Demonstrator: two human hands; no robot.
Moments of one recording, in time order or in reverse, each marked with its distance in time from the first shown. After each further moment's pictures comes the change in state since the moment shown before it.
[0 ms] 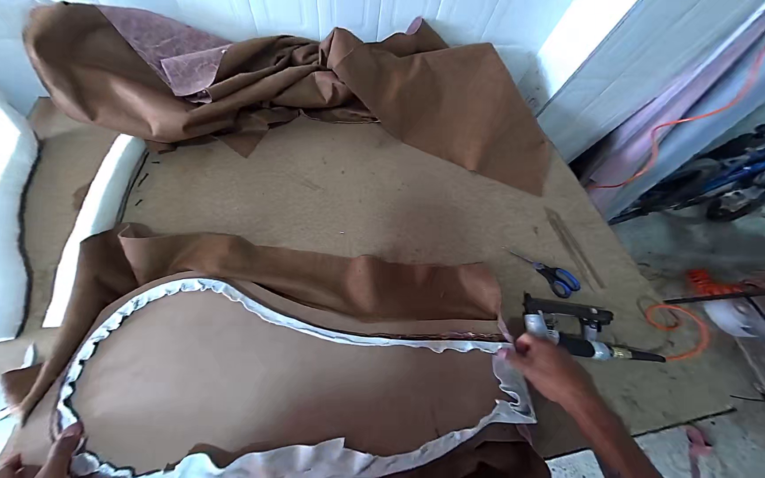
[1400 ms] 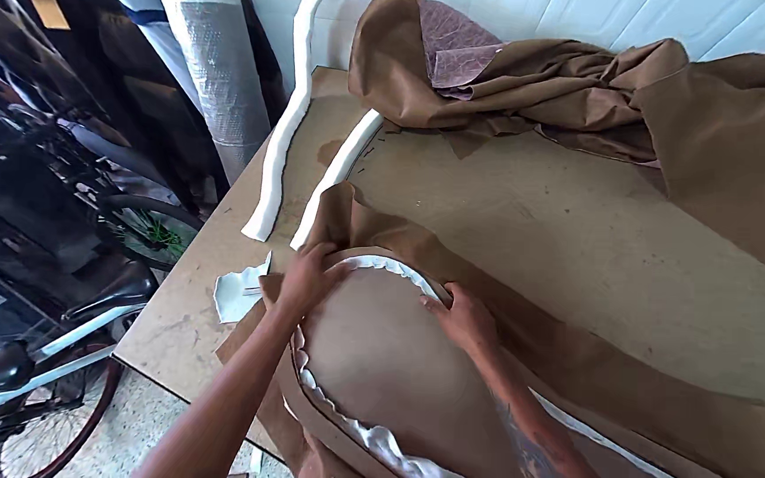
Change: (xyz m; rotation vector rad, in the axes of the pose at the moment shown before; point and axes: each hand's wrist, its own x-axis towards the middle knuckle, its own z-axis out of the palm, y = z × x) left_hand 0.118 0.160 0.047 0.448 -0.341 0.536; right_hand -0.021 -0.535 0.166 0.016 -0.065 -0.564
